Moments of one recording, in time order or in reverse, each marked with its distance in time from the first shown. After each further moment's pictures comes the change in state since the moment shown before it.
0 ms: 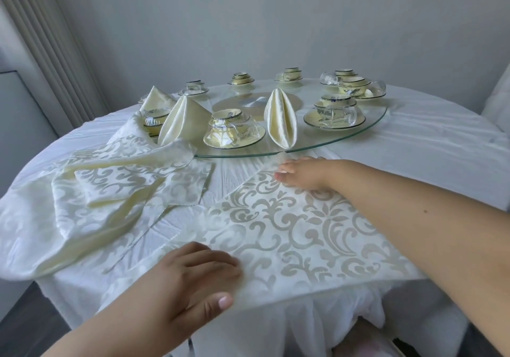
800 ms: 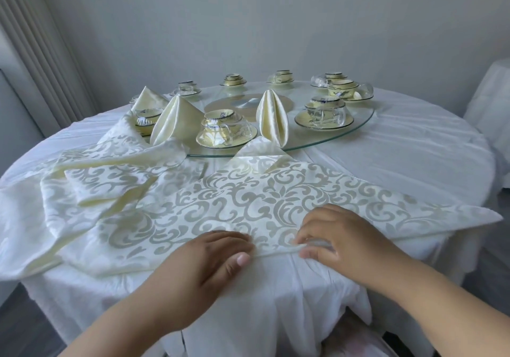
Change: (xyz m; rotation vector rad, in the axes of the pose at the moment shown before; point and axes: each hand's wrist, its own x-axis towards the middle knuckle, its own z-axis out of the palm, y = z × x) left_hand 0.031 0.011 0.021 -0.183 0.091 -0.118; right_hand -0.140 -0.003 0.082 0.215 0.570 -0.419
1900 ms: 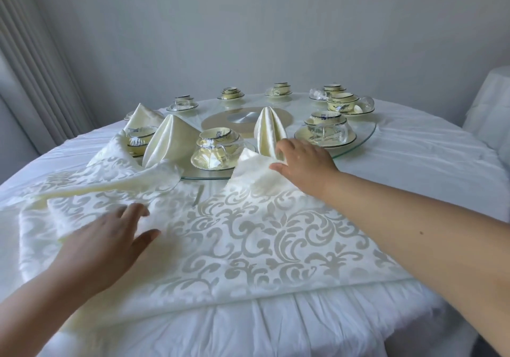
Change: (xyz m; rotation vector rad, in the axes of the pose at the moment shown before) left_hand 0.028 -0.107 -0.079 0.758 0.175 -0.407; right_hand 0.173 0.076 -0.018 -0.475 0.136 0.190
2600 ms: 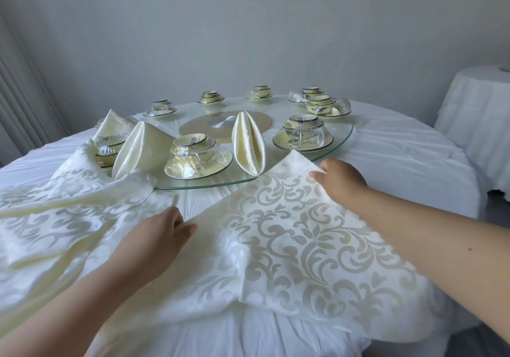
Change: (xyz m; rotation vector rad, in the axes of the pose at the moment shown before) left_hand 0.039 0.096 0.010 -0.437 -0.124 -0.033; right_hand -0.047 0.085 0.014 0.329 -0.110 0.567
